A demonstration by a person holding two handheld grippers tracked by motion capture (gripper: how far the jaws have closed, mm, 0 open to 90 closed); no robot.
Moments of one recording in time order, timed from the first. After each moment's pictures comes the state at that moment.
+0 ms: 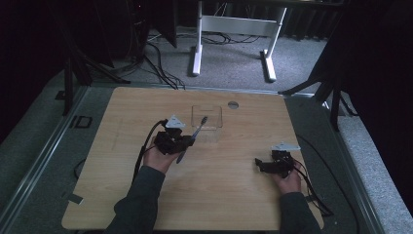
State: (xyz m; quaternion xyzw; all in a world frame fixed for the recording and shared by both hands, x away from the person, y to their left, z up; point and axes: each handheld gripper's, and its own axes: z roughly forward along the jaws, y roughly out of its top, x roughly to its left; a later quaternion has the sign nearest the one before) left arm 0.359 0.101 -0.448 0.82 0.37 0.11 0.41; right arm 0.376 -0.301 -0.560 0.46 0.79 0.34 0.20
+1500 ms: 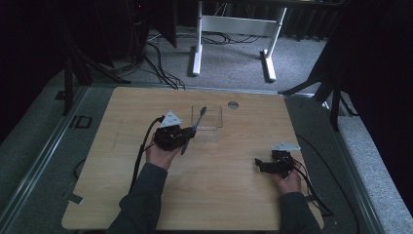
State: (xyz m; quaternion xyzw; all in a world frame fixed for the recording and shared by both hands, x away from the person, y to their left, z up) left arm 0.366 0.104 -0.450 0.78 0.36 0.15 0.48; right arm 0.376 -0.301 -0.560 0.46 0.79 0.34 0.20
